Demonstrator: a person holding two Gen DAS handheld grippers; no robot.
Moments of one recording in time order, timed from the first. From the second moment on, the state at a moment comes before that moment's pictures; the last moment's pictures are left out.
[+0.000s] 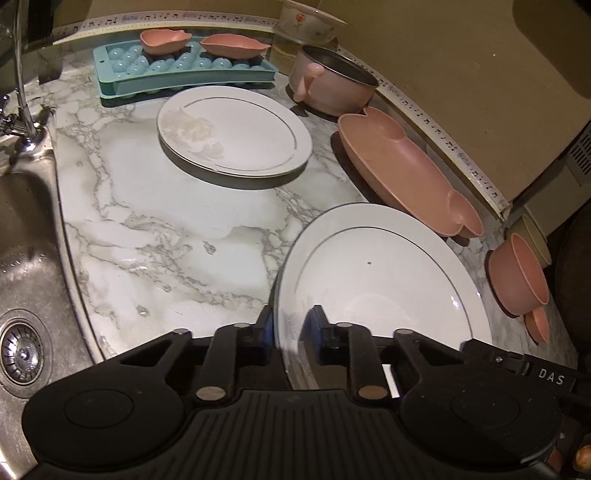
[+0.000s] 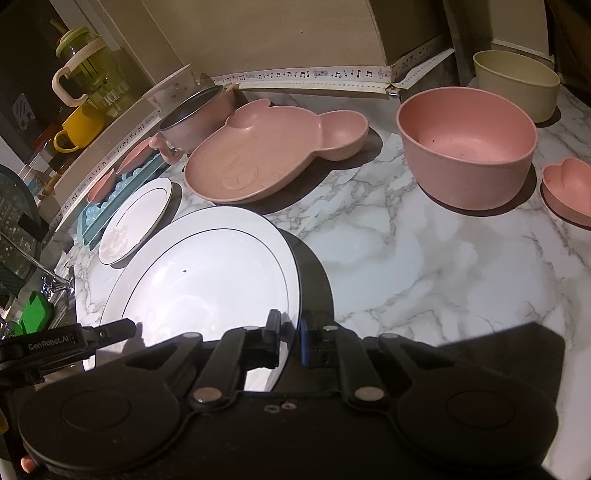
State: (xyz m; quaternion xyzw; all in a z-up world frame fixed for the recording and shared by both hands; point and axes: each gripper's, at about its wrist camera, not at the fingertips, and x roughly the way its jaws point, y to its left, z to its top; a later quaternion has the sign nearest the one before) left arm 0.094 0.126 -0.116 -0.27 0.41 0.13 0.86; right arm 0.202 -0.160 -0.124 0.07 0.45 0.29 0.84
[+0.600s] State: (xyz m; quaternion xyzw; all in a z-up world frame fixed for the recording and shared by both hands) left arm 0.092 0.077 -0.094 -0.24 0.42 0.09 0.87; right arm 0.190 -0.201 -0.116 0.06 0.44 0.30 0.85
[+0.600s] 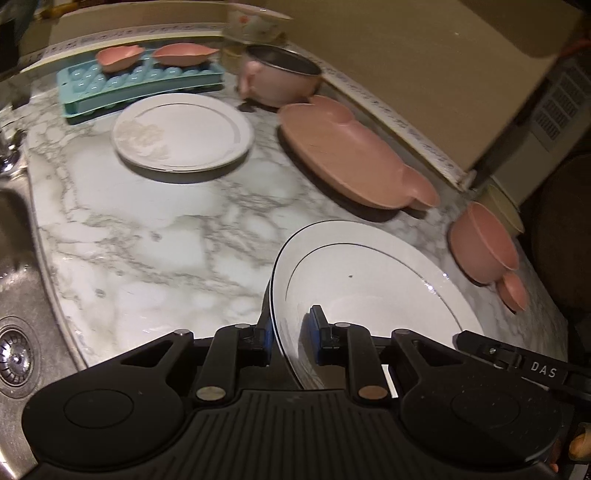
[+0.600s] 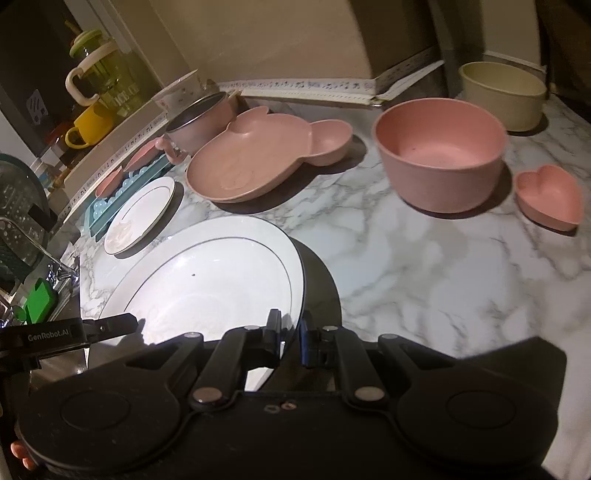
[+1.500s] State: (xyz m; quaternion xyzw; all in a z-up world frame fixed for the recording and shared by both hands) left arm 0.232 -0.203 -0.079 -0.11 0.45 -0.17 0.87; right arm 0.174 -0.477 -0.095 0.16 0.37 0.08 0.91
